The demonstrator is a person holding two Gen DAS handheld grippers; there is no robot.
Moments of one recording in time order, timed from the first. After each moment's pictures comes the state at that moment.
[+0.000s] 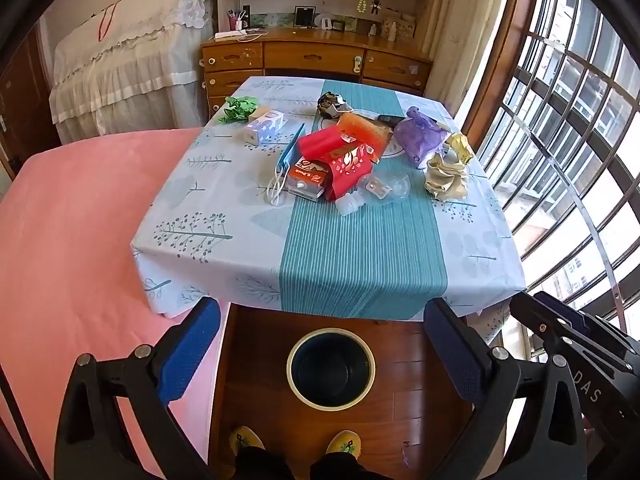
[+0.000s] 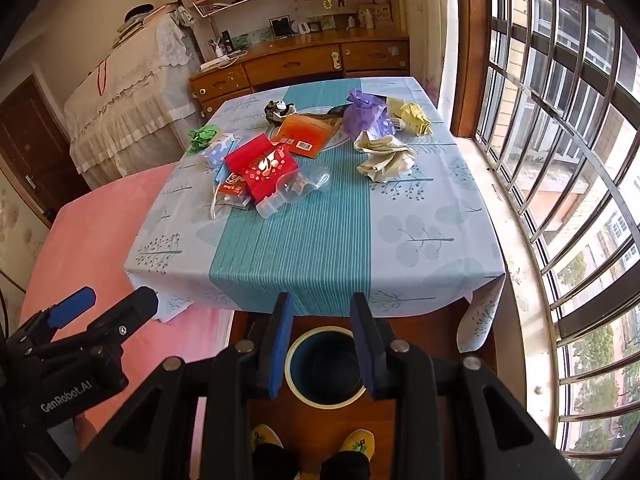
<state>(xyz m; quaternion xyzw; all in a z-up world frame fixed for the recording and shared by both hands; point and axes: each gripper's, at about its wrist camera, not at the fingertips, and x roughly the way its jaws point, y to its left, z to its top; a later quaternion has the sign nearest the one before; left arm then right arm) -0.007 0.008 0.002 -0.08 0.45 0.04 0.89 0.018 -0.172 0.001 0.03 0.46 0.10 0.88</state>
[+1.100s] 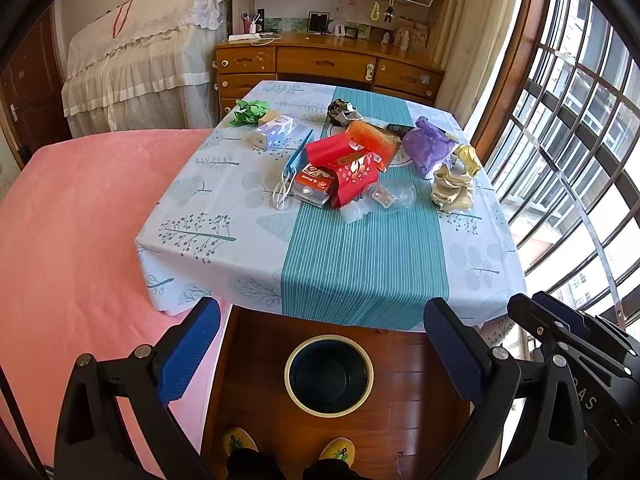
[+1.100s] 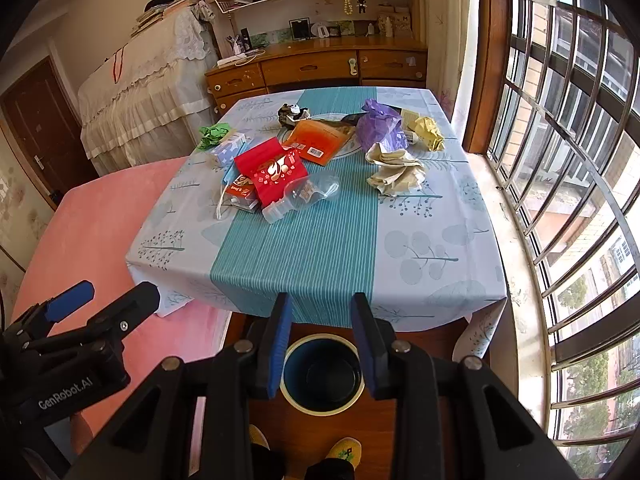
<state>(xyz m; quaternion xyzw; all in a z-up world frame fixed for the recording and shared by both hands) -0.006 0.005 0.002 -0.08 0.44 0.06 0.89 0.024 -0.165 0.004 -0.01 0.44 0.12 0.89</state>
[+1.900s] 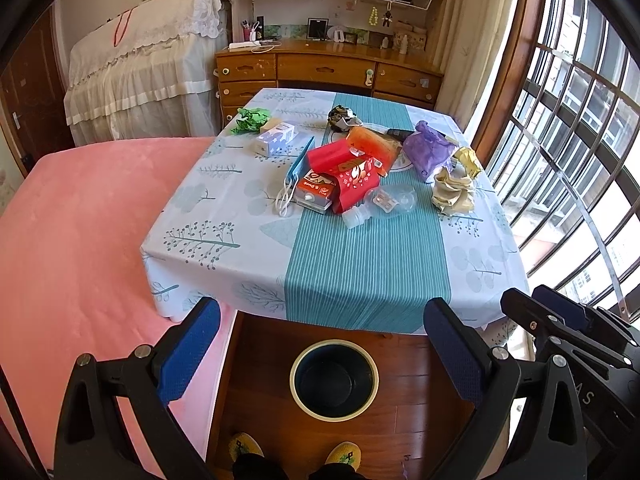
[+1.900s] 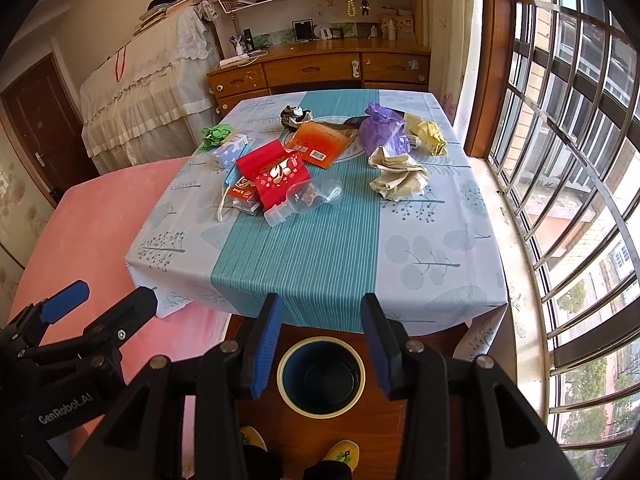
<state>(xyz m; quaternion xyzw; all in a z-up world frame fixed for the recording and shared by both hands) -0.005 0.005 0.003 -0.08 0.43 0.07 0.90 0.025 -0.161 0.006 -0.01 0.44 0.12 0.89</state>
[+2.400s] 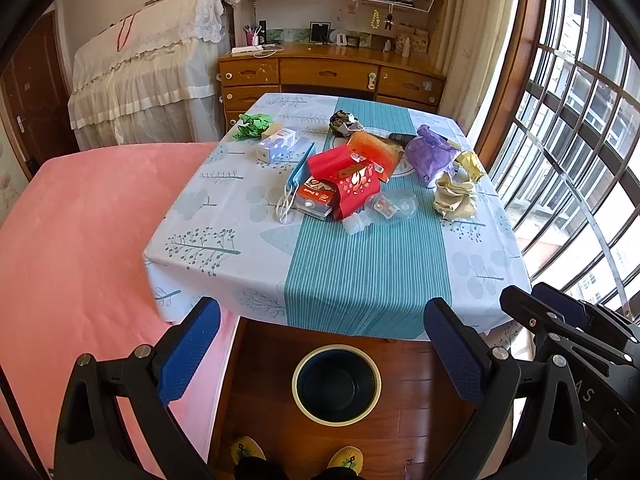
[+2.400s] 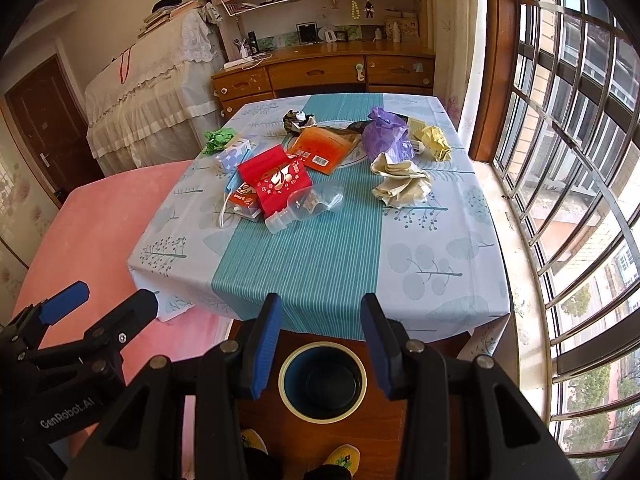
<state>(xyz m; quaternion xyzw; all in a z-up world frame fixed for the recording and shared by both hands) -0.005 0.002 0.006 -0.07 0.42 0.08 0.90 0.034 -0.163 0.007 -0.01 0.44 0.13 0.89</state>
